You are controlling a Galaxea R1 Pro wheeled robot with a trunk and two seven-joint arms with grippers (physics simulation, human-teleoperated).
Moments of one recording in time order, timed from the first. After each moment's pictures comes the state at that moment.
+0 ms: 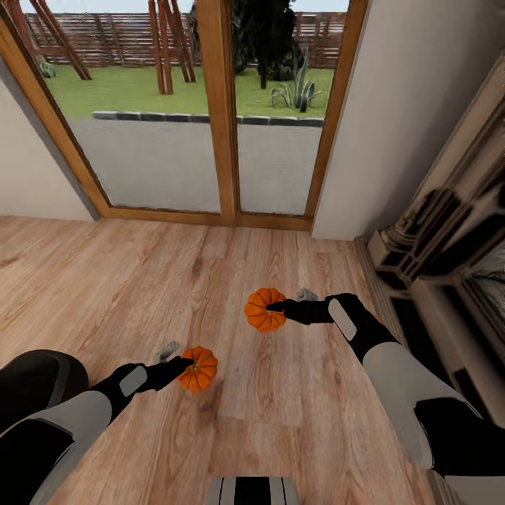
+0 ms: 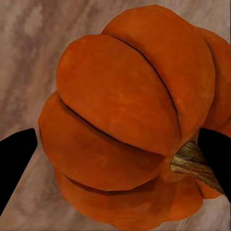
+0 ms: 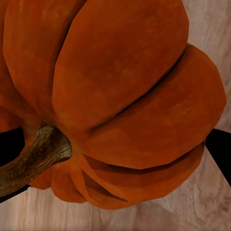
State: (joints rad) left arm -0.92 0.13 -0.42 -0.11 1.00 0.36 -0.25; right arm -1.05 0.00 0.12 -0.55 -0.45 0.80 0.42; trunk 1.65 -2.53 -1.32
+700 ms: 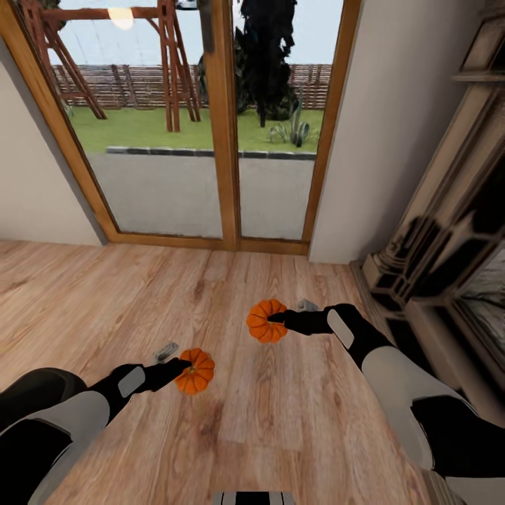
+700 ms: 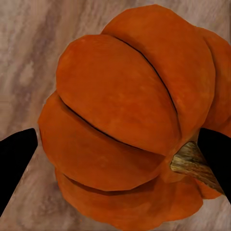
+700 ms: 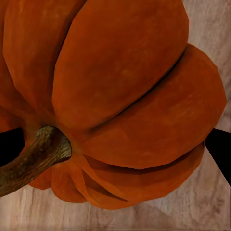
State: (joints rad) left arm -0.92 0.14 -0.42 -0.11 0.95 0.36 -0.24; right arm -1.05 0.00 0.14 -0.44 -0.45 0.73 0.41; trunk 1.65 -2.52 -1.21
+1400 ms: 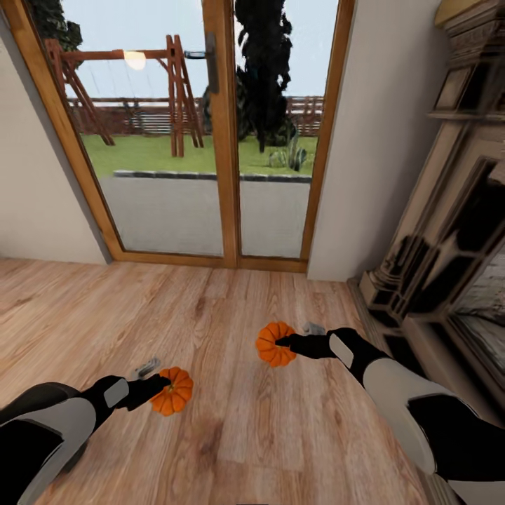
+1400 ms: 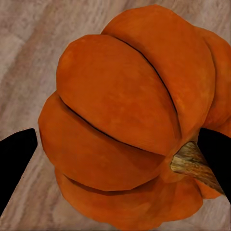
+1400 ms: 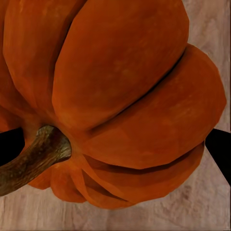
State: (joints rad) left arm -0.92 0.18 -0.43 0.00 0.93 0.35 -0.18; right arm -1.04 0.00 0.18 -0.20 -0.43 0.55 0.40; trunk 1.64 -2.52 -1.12
